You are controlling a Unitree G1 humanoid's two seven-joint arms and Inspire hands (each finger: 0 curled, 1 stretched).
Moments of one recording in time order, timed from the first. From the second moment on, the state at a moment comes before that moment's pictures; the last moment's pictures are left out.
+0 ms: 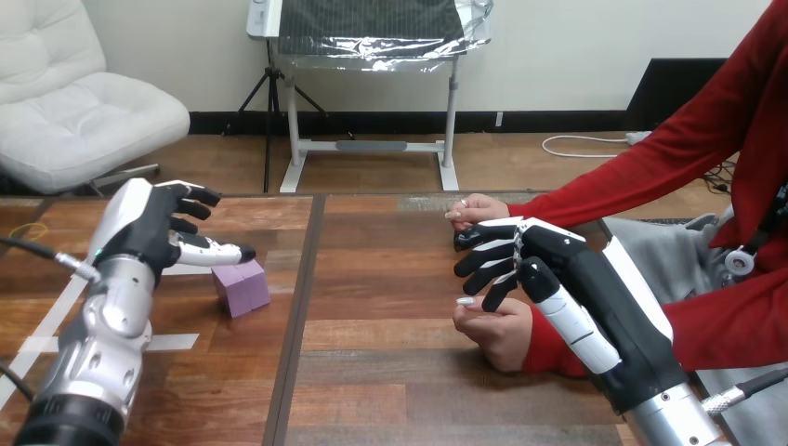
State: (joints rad) left arm -0.56 0.45 -0.11 0.75 0.39 0.09 0.02; right arm 0.15 -0.23 0.03 -0.07 0.04 -0.44 0.31
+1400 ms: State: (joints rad) left arm -0.83 0.45 -0.36 1.18 0.64 0.00 0.05; right arm 0.15 -0.23 0.03 -0.07 0.04 -0.45 0.33
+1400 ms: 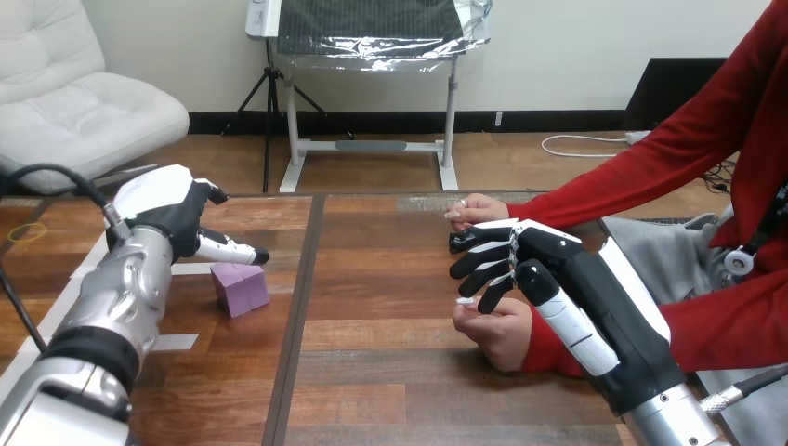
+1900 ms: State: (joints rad) left arm -0.89 0.45 -0.40 1.25 0.65 0.00 0.00; right arm 0.15 -0.23 0.03 -0.07 0.05 -0.45 0.34
